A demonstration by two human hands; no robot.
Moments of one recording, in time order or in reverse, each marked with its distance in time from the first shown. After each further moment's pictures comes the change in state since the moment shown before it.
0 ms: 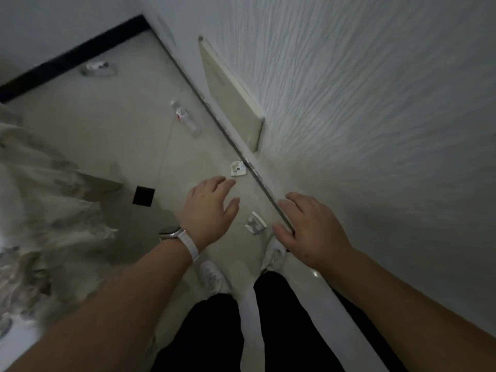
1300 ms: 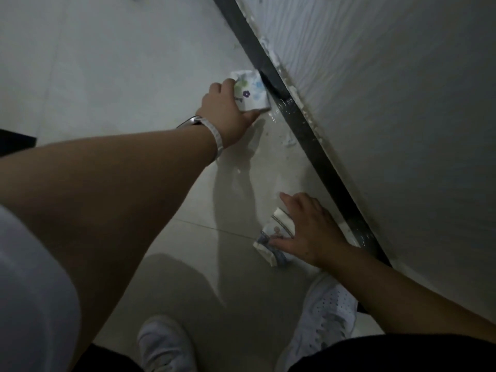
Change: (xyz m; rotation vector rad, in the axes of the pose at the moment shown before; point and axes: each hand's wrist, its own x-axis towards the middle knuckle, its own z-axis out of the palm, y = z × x) left_hand 0.244 -0.281 0.536 -0.080 -0.168 -0.359; right_hand 0.100 0.283 0.607 0.166 -0.491 0.122
